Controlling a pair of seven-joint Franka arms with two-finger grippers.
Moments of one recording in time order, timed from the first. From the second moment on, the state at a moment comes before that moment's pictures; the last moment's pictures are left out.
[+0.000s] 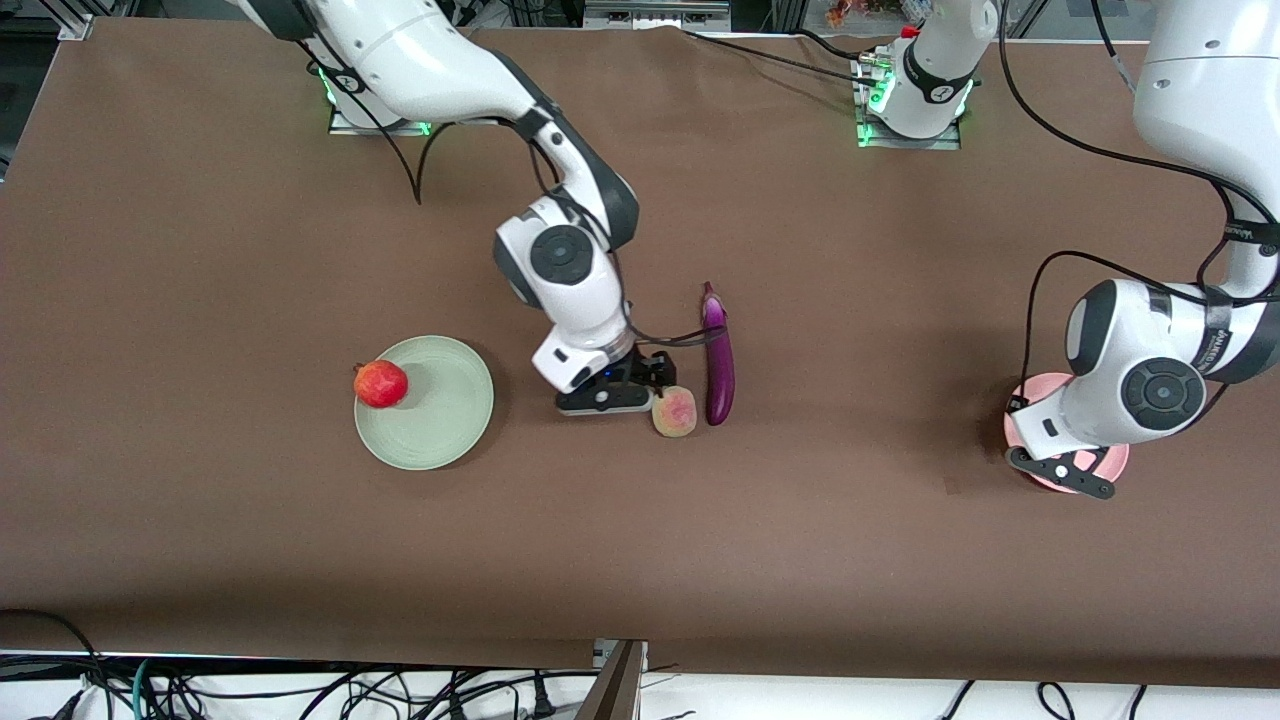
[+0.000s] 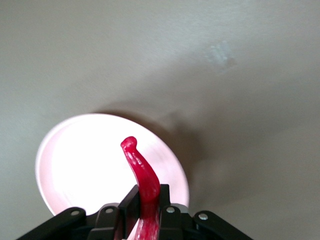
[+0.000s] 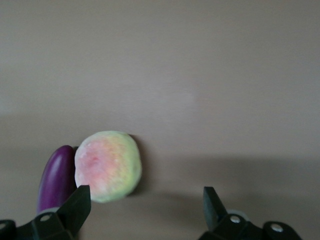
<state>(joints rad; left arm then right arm) 0.22 0.63 -0.20 -1.61 0.41 2.11 0.29 0.71 0.85 0.00 -1.34 -0.01 2.48 0.70</state>
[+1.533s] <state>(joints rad) 0.25 0.64 -0.52 -1.59 0.22 1.98 -0.05 0.81 1.02 -0.09 -1.21 -0.04 2.60 0.80</state>
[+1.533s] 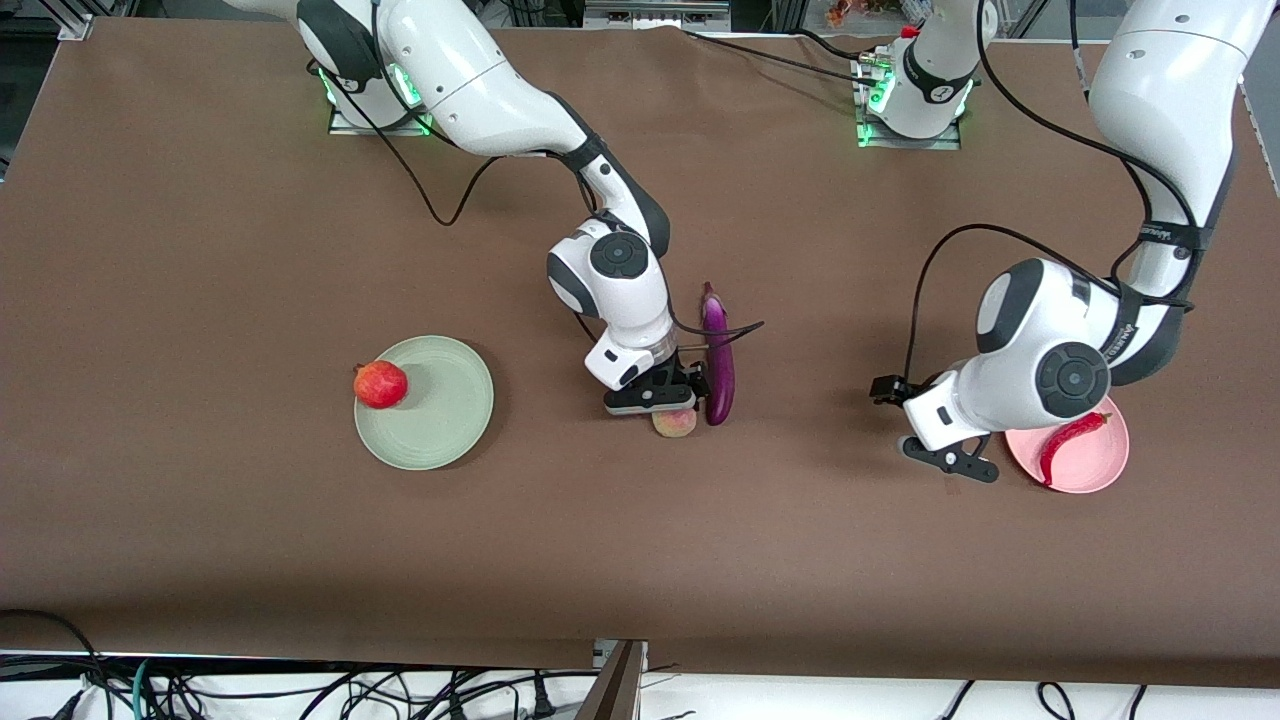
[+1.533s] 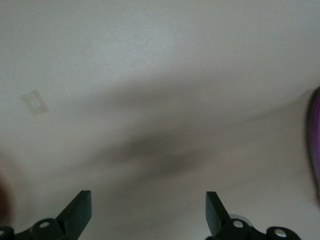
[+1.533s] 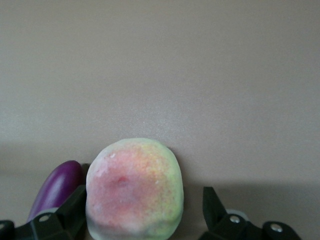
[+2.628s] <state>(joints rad) 0.13 0.66 -0.56 -1.64 -0.06 2.09 -0.39 0.58 0.76 -0.11 -1.41 0.01 2.39 0.42</state>
